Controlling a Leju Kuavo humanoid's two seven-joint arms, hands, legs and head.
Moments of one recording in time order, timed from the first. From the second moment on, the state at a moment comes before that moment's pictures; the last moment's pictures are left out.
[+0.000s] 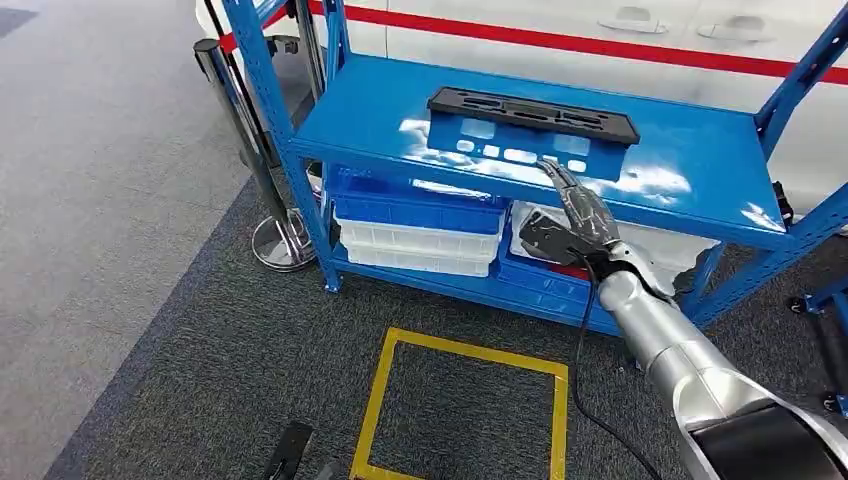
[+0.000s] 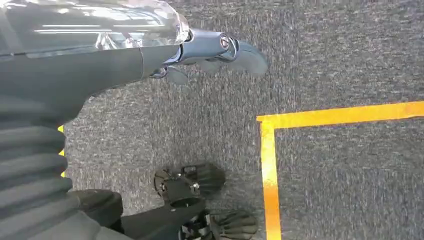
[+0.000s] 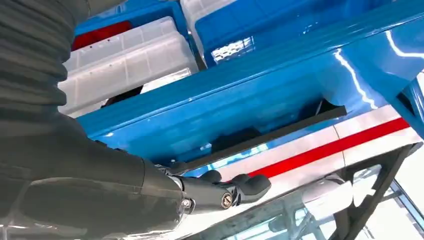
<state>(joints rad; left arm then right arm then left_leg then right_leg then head) -0.18 -0.05 -0.97 -0.17 0.80 0.39 -0.34 -1.01 0.04 0.61 -0.40 0.43 -0.32 -0.47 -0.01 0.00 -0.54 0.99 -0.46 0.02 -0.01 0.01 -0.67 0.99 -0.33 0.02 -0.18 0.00</state>
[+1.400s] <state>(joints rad) -0.17 -0.05 -0.90 -0.17 0.87 0.36 -0.28 -1.17 0.08 0.80 -0.33 0.61 -0.19 -0.17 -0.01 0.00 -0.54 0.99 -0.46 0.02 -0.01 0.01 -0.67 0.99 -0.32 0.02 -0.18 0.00</state>
